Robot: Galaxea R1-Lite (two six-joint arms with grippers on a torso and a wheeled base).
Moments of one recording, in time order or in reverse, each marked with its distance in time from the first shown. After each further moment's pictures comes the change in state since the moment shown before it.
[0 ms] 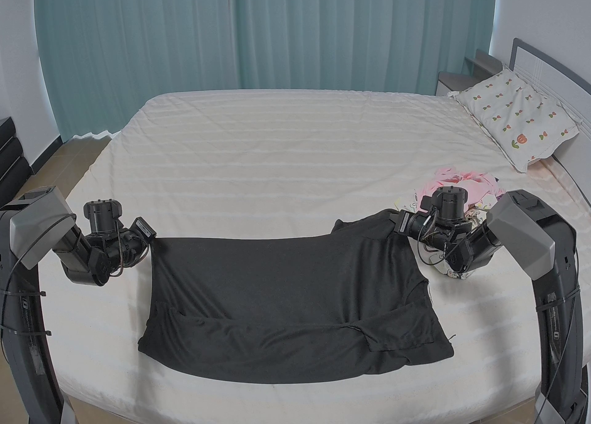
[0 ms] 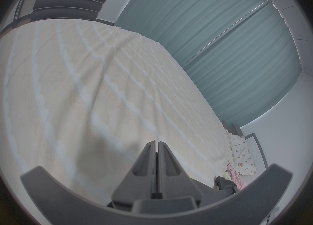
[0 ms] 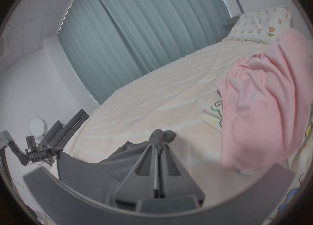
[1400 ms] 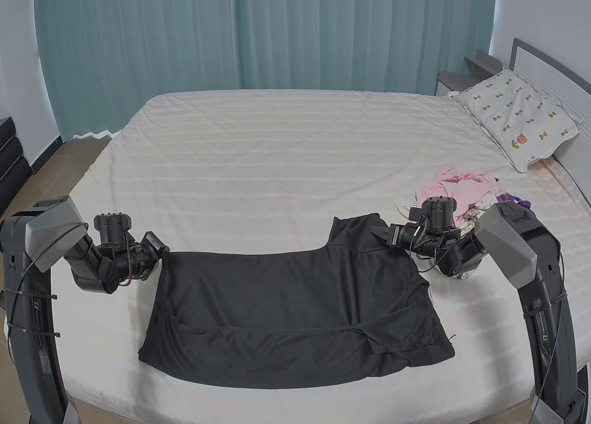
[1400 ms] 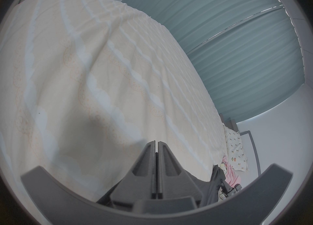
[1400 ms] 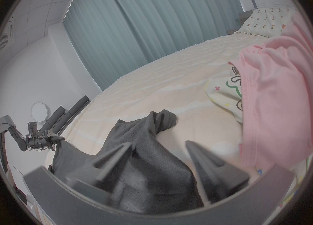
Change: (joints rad) left arm -0.011 0.089 -0.024 0.016 -0.112 -0.063; right arm 0.007 0.121 -0.150 0.108 0.082 -0.097
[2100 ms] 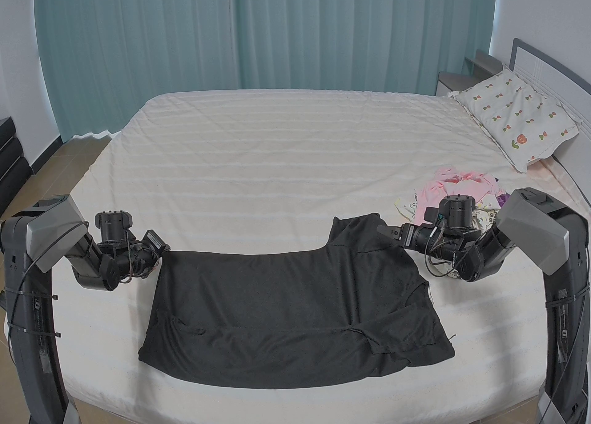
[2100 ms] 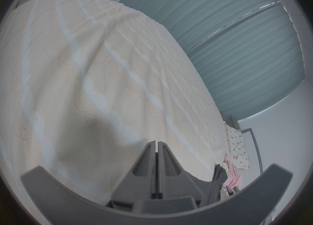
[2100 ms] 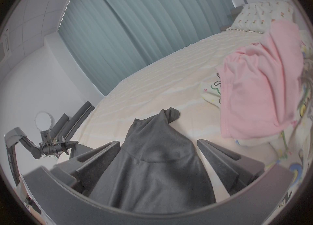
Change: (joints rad) left arm -0.001 0.007 -0.035 0.035 0.001 0.026; right arm -0.003 -0.215 0.364 -0.142 0.007 0.086
